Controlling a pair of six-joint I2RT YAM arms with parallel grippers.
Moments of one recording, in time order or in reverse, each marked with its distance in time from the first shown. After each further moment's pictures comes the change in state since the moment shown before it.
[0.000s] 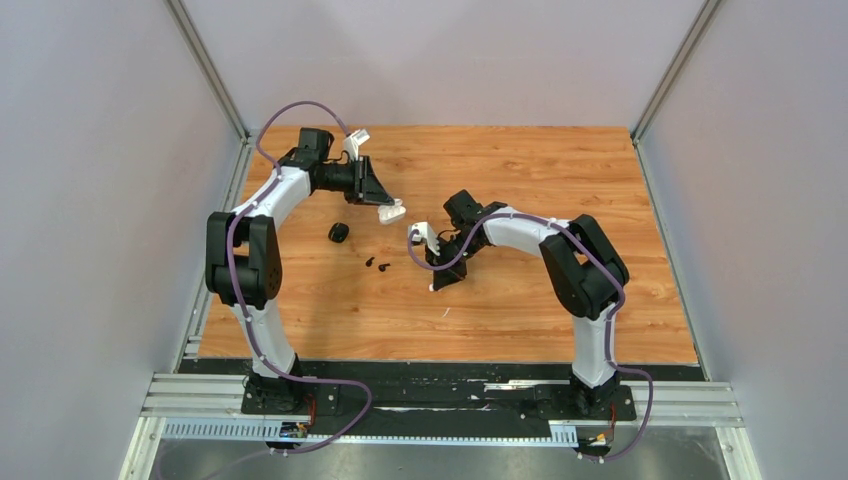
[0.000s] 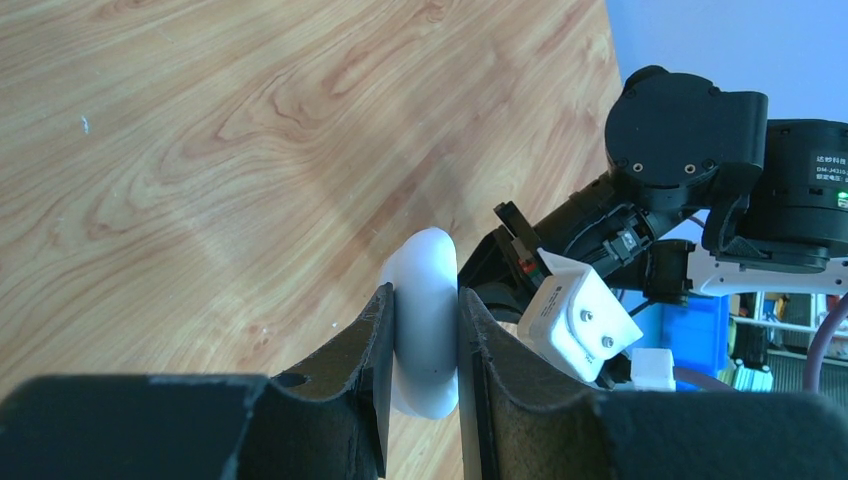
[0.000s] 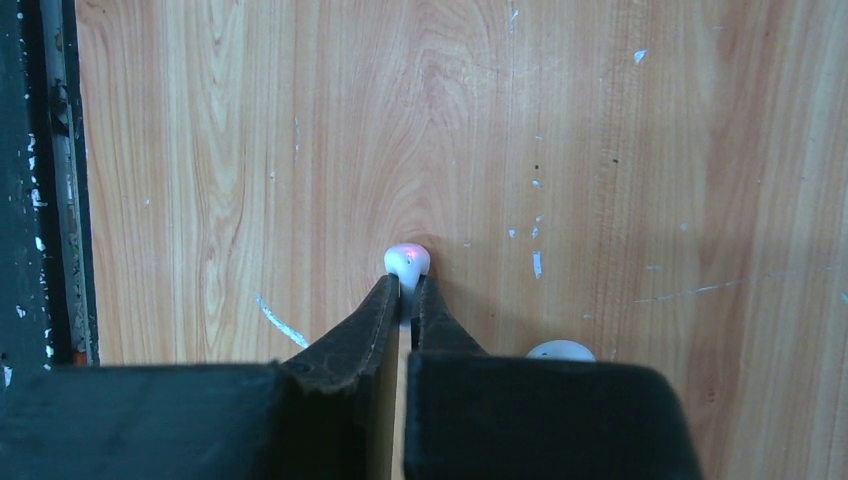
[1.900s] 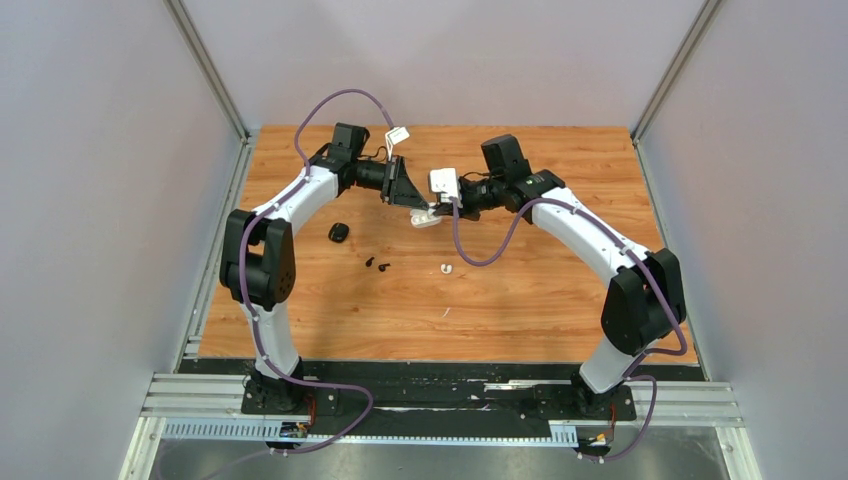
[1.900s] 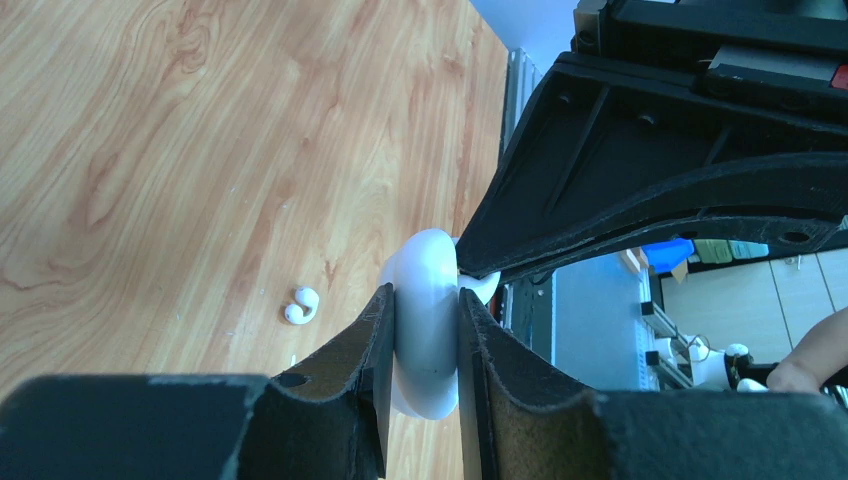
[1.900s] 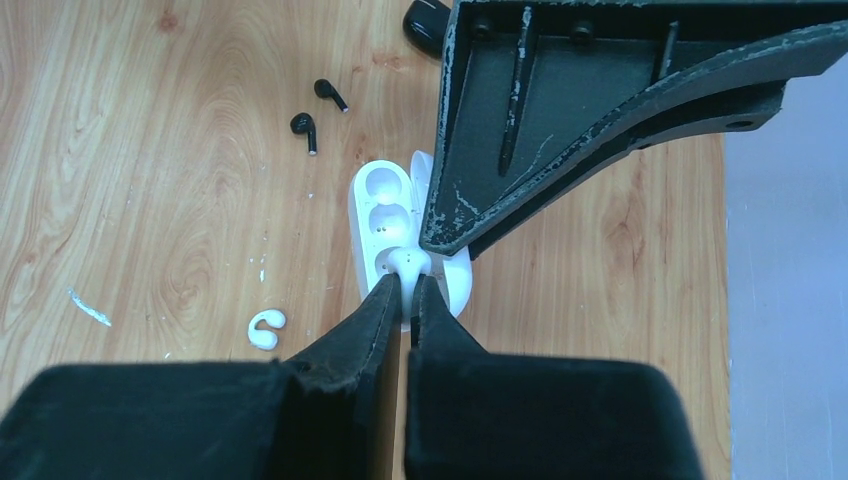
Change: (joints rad) left arm -0.179 0.024 0.054 0.114 0.255 0.065; right arm -0.101 -0.325 0.126 0.099 -0.027 -0.269
